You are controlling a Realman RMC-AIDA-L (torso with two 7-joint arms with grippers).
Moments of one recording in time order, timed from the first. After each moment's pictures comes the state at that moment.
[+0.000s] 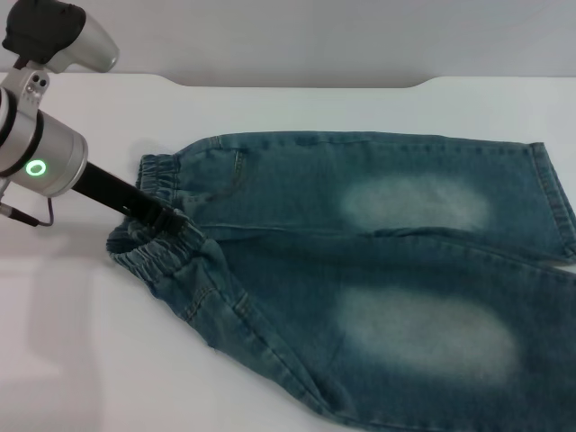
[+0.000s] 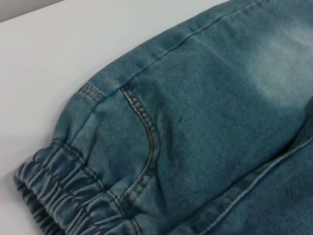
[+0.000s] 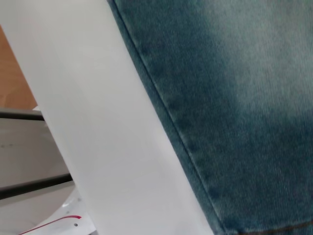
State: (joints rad) left arm -0.73 -2.06 1.01 1.01 2.58 1.51 -2.35; right arm 0.50 2.06 -1.13 -1.27 -2.82 -2.02 1.99
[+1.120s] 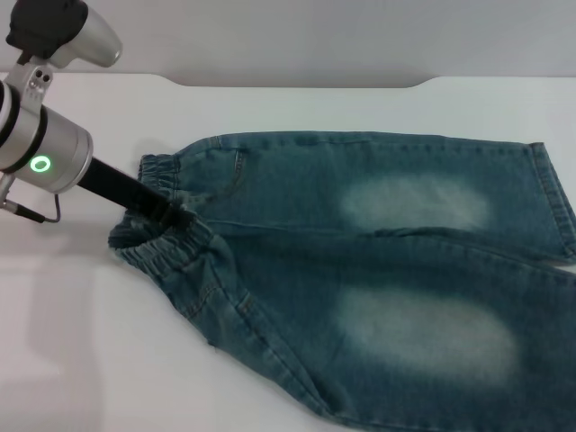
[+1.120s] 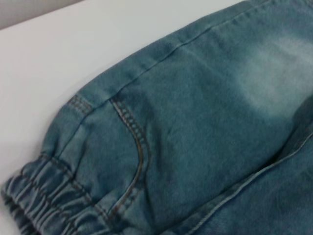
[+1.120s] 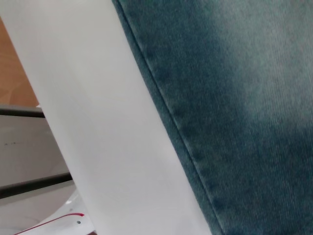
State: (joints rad) left arm -0.74 -2.06 1.01 1.02 2.55 1.51 -2.35; right arm 0.53 2.07 -1.14 -1.22 -2.81 -2.00 2.00
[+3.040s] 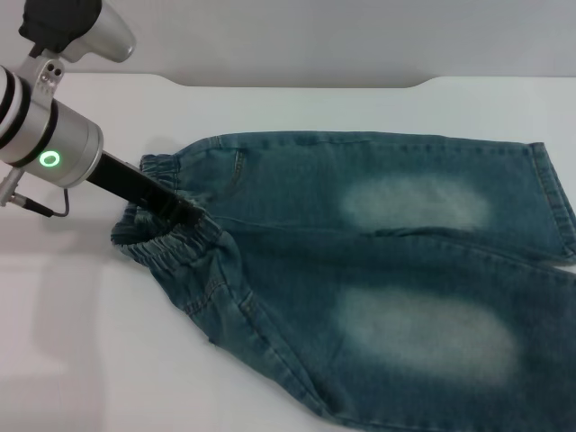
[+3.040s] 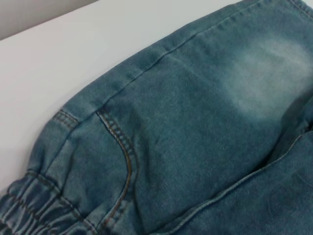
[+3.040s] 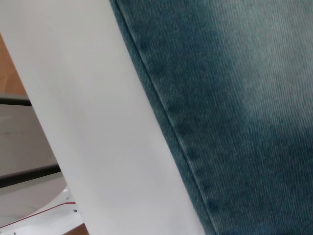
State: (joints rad) left arm -0.75 -2.06 1.04 1.03 2.53 1.52 -2.34; right arm 0.56 2.07 -1.17 -1.15 -2.85 -1.96 2.00
